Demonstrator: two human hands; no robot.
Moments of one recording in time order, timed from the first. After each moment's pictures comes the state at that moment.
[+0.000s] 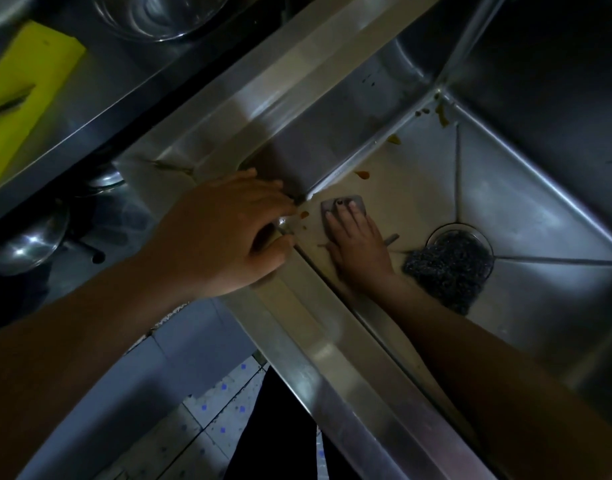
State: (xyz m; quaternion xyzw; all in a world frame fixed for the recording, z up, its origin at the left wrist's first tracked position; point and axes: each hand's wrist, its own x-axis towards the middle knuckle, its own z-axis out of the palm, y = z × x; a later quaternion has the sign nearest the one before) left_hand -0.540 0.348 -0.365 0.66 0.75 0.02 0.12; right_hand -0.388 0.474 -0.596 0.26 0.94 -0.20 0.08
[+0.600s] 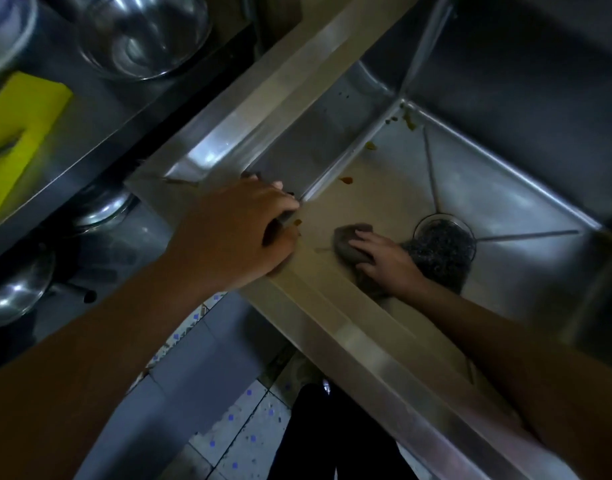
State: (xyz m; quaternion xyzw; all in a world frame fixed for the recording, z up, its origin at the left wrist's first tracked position) left_hand -0.542 0.344 -0.369 0.63 0.76 0.06 0.14; right_hand -0.341 0.479 -0.554 0.34 0.88 -0.33 0.10
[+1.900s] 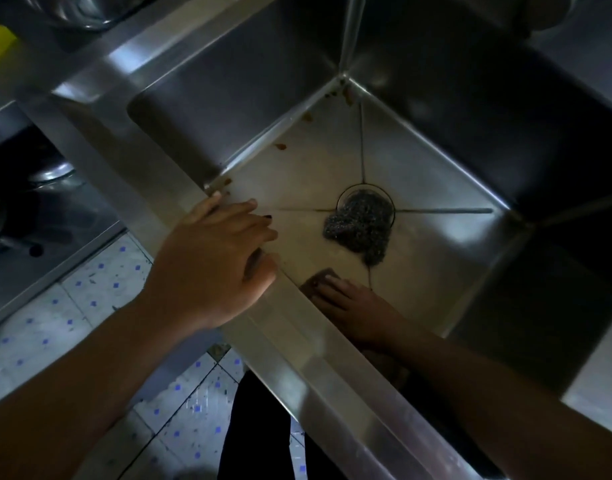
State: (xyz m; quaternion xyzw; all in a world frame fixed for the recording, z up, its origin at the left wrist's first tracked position) left_hand -0.374 0.323 -0.367 0.62 0.77 0.04 0.12; right_hand -0.166 0.438 -0.548 0.02 0.99 -0.09 0.14
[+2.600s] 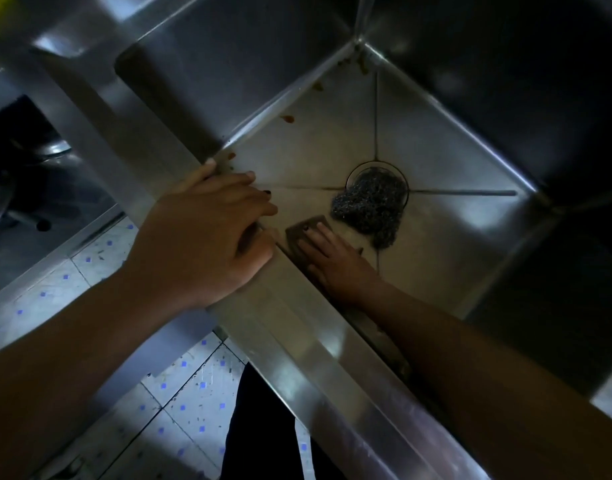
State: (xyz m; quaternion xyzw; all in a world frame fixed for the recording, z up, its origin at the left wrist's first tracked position) left_hand -0.373 0.324 -0.369 0.60 0.79 0.02 0.11; right_hand -0.217 0.443 -0.587 0.14 0.96 -0.23 0.13
